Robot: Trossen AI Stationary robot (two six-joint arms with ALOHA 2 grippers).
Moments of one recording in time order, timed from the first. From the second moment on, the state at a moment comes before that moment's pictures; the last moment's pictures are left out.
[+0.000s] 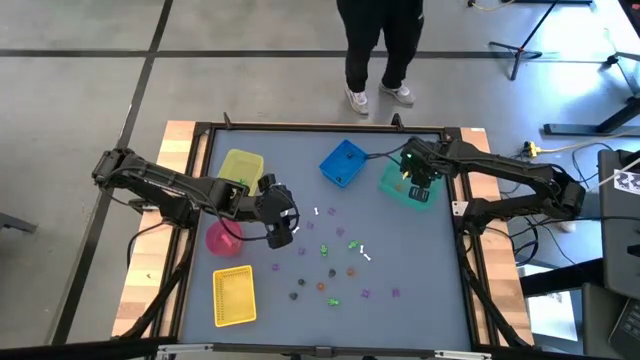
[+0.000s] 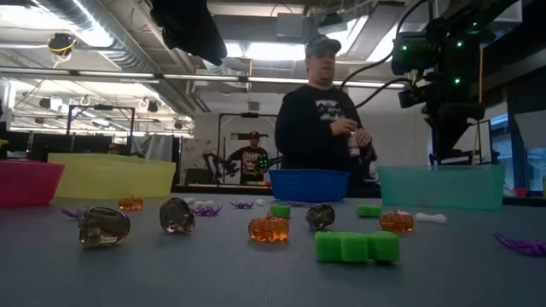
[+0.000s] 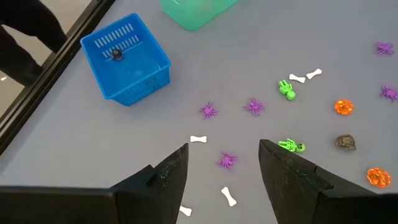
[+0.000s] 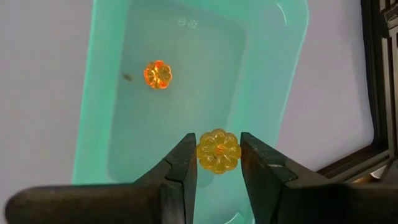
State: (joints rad) left arm -0.21 1.36 1.09 -0.58 -0.45 -0.36; right arm -0.52 1.18 0.81 -0.96 0.19 -0.26
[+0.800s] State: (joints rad) left arm -0.21 1.35 1.04 -0.58 -0.31 -0.42; right arm -0.52 1.18 0.81 -0.94 0.19 -0.26
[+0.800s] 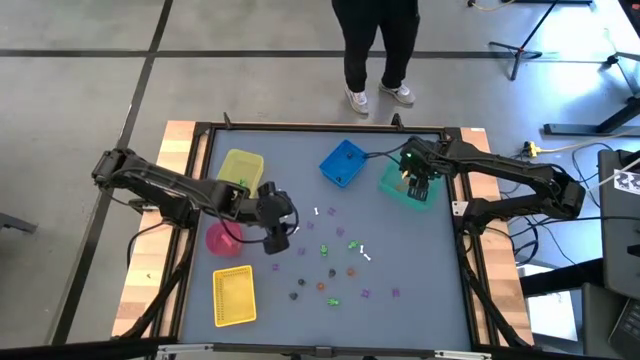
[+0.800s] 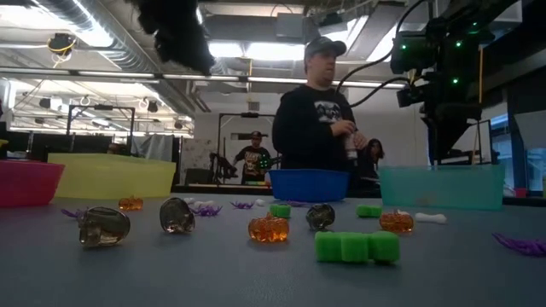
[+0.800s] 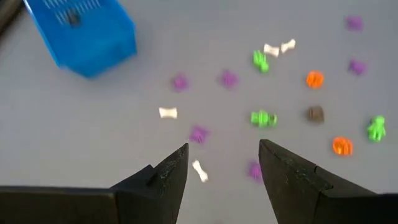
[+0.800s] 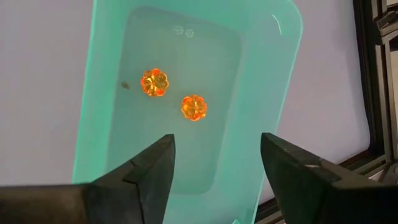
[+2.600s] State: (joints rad) left arm -0.16 1.80 0.94 0.35 -0.08 -0.07; right arm -0.52 1.18 0.81 -0.80 0.16 -0.26
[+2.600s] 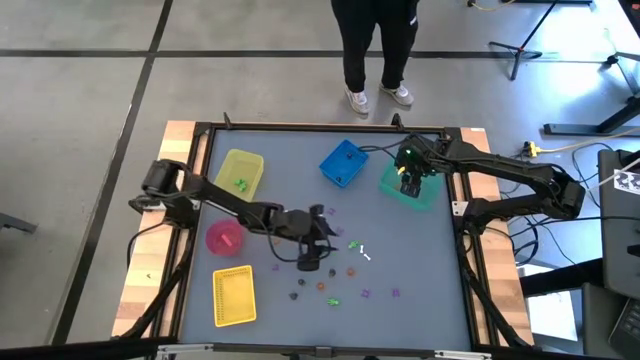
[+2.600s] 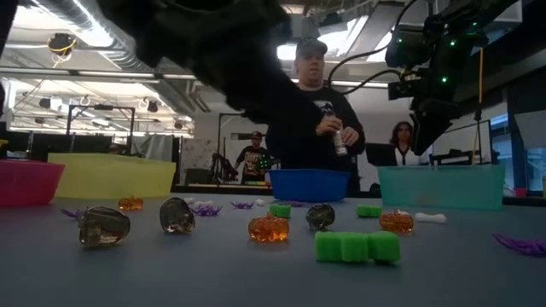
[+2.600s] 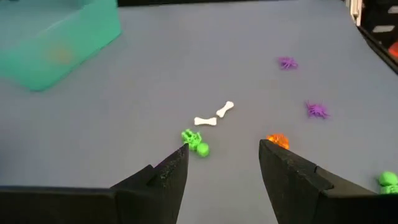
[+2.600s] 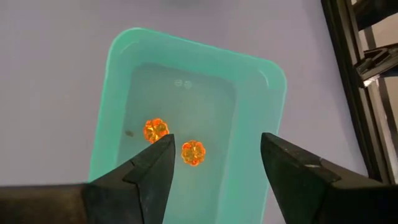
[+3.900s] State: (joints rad) left arm -0.13 1.98 1.02 0.09 0.12 0.06; right arm -0.52 1.18 0.81 -0.80 0.11 -0.26
